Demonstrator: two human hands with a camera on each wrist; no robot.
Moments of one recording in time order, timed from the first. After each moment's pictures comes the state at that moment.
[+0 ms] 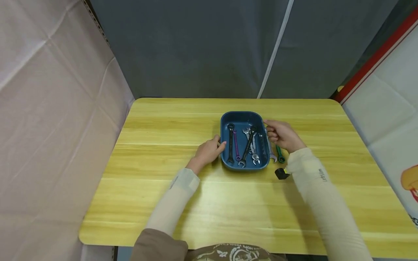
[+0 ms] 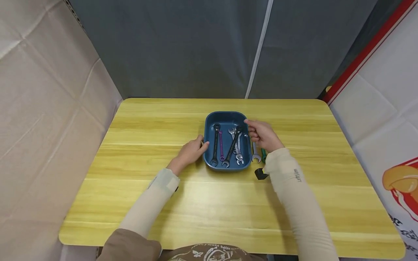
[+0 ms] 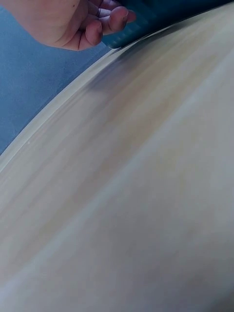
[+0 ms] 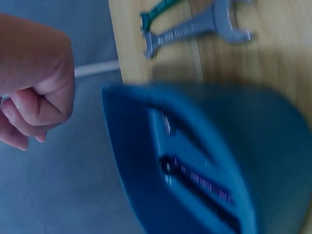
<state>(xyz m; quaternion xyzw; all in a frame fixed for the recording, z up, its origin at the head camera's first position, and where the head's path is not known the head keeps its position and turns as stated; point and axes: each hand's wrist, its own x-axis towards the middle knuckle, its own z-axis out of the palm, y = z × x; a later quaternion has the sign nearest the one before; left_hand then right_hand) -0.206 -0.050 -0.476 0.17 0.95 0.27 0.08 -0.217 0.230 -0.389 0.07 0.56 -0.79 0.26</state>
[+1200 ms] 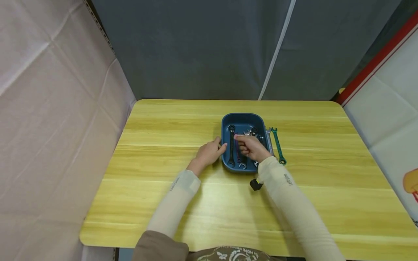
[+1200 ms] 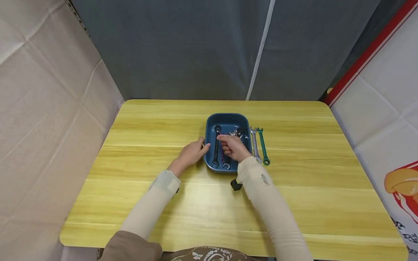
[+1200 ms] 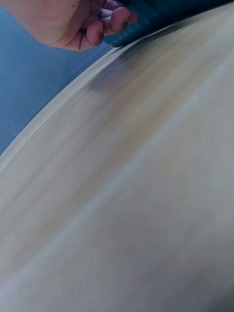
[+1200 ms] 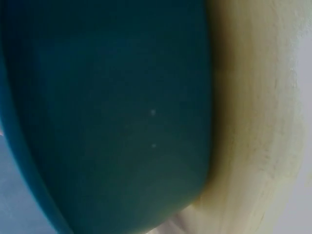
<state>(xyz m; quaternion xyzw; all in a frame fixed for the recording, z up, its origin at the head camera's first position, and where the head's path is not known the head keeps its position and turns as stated) -0.205 -0.050 -0.479 0.17 0.95 0.25 0.08 -0.210 0.145 -0.441 0.10 0.60 -0.74 0.29</state>
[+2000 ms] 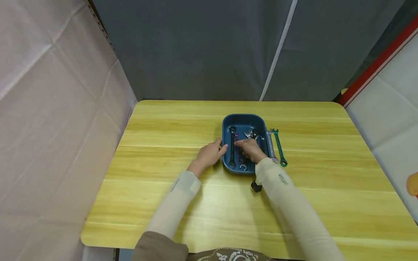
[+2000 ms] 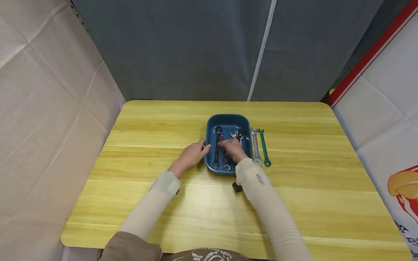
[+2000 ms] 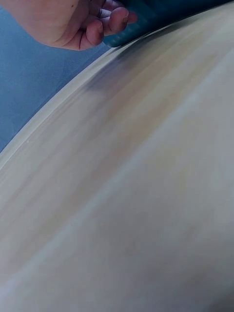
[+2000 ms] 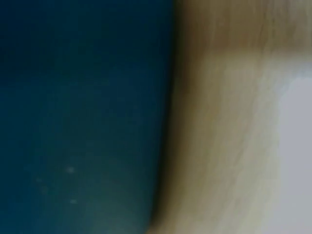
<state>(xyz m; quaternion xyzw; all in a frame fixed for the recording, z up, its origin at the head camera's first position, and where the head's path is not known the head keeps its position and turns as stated) -0.202 -0.049 -0.480 0.17 0.95 0.24 0.09 -0.212 0.140 -0.468 0.12 0.78 -0.56 0.23</state>
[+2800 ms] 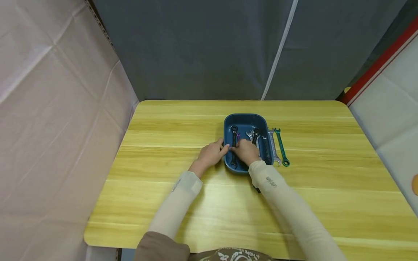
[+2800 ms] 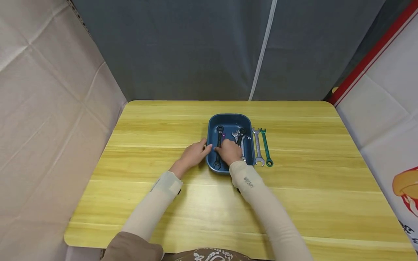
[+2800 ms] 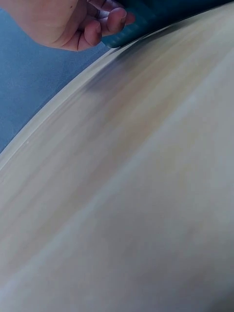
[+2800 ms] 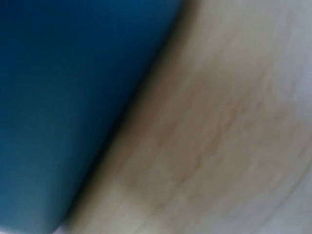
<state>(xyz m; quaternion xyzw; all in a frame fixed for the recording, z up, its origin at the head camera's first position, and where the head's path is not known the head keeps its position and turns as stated) -0.200 -0.050 -0.482 0.18 0.95 0.25 0.08 -0.206 0.118 -0.473 0.01 0.96 -0.24 0.13</state>
